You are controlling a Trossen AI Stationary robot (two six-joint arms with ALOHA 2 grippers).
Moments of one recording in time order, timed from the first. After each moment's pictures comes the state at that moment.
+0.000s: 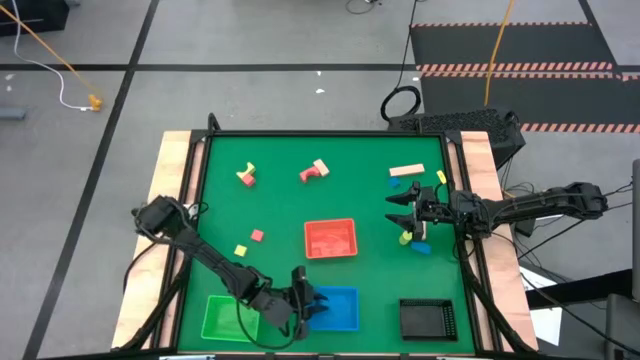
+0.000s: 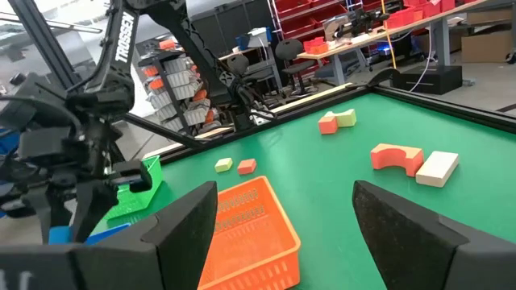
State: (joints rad) left arm -0.63 1.95 1.10 0.31 -0.49 -0.49; right arm 0.00 0.64 0.02 0.62 0.10 0.33
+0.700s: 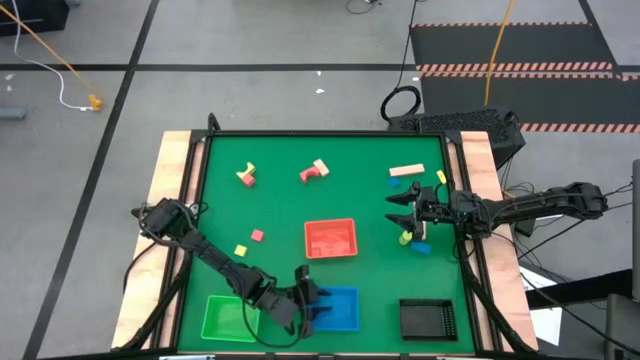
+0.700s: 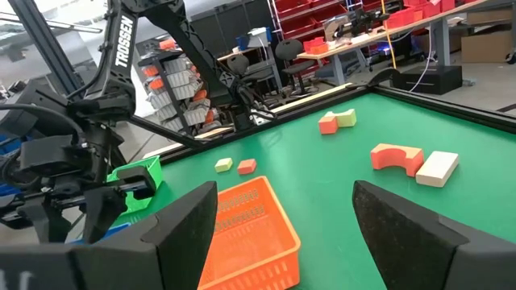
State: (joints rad) left arm -0.61 1.98 1.11 0.32 -0.50 -0.50; right arm 0.00 0.64 0.02 0.62 0.10 0.33
